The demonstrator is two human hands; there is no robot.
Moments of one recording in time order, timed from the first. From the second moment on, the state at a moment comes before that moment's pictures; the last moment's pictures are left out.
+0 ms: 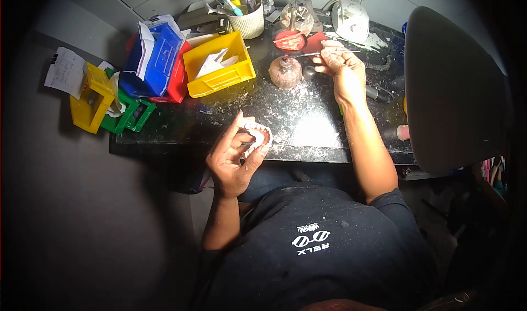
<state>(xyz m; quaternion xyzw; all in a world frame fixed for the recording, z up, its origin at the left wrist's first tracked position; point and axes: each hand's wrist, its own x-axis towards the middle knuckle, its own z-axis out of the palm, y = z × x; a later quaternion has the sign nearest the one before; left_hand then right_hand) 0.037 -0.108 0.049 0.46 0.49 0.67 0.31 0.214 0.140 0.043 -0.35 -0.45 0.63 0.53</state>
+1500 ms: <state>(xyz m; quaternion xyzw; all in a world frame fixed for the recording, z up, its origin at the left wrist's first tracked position) 0.034 -0.110 0.053 0.46 0.50 0.67 0.31 0.213 0.140 0.045 -0.35 -0.47 0.62 0.53</state>
